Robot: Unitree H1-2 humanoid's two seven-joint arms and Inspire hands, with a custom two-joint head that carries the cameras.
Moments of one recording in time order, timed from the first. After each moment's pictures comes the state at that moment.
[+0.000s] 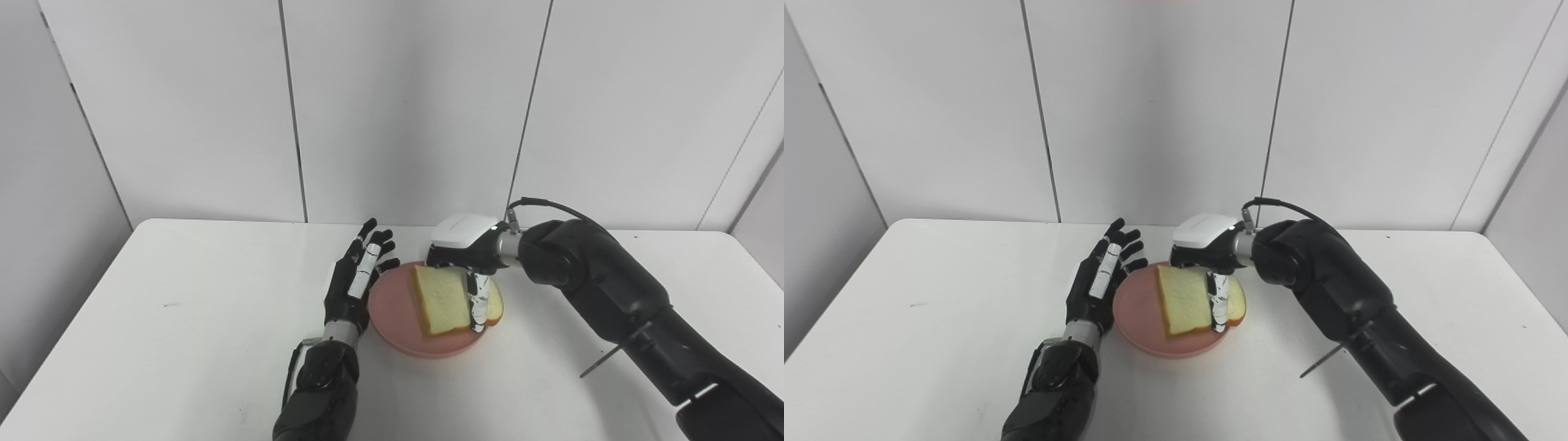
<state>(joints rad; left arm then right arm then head) -0.76 -0.18 0.14 1.11 -0.15 -0.47 -0.06 -0.98 -0.42 0.55 0.46 -0.80 -0.23 0.69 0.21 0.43</state>
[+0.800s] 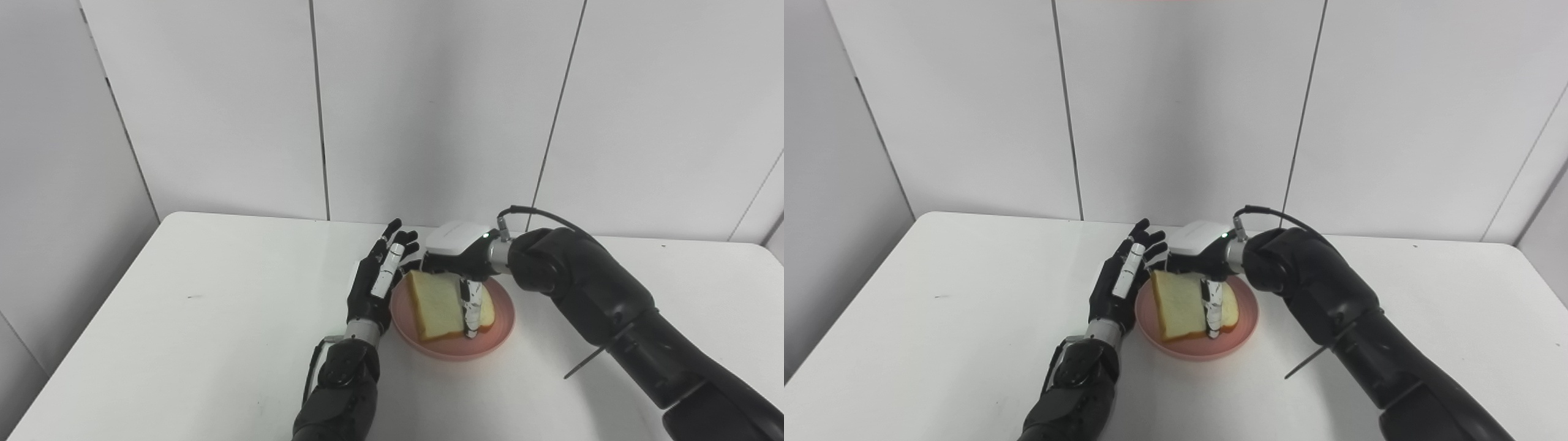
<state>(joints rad) -0.76 -0.19 0.14 1.11 -0.15 -0.47 -0.06 -1.01 -0.34 0.62 0.59 -0.84 -0.24 0.61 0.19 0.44</state>
